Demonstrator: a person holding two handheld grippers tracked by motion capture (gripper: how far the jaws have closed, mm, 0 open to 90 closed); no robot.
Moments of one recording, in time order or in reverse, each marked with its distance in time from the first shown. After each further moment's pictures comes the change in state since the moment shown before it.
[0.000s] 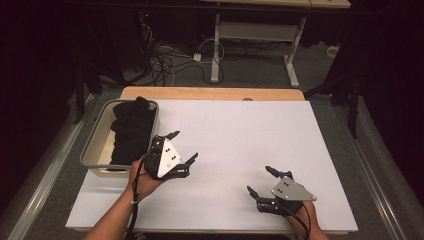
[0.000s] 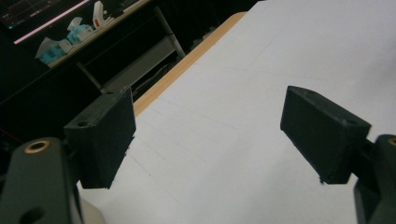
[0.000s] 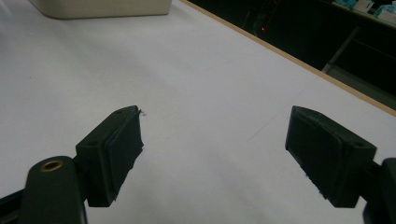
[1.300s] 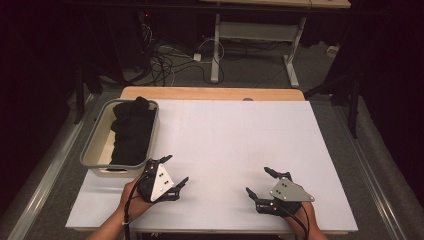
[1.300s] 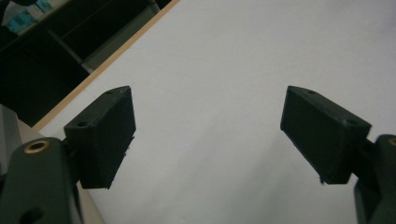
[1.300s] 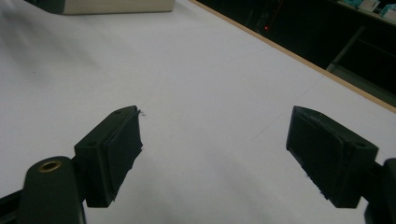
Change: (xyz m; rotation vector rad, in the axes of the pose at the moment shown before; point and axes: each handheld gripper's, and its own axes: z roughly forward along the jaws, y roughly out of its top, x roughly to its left) left arm -0.027 -0.060 -0.015 0.101 -0.053 0.013; right arm 0.003 -0.002 0.002 0.007 0.009 -0.007
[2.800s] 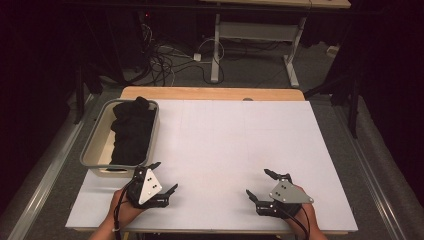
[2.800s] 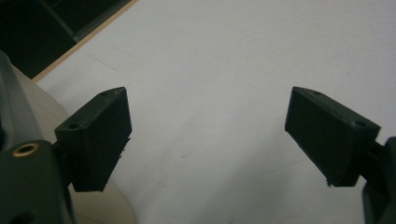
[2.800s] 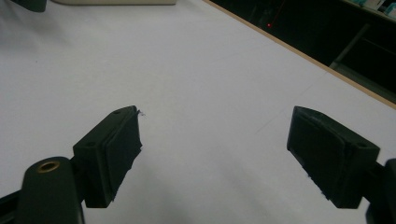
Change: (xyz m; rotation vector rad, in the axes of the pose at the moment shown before) left arm 0.006 -0.028 -0.012 0.051 -0.018 -0.070; right arm 0.001 -0.004 -0.001 0.014 0.008 -0.015
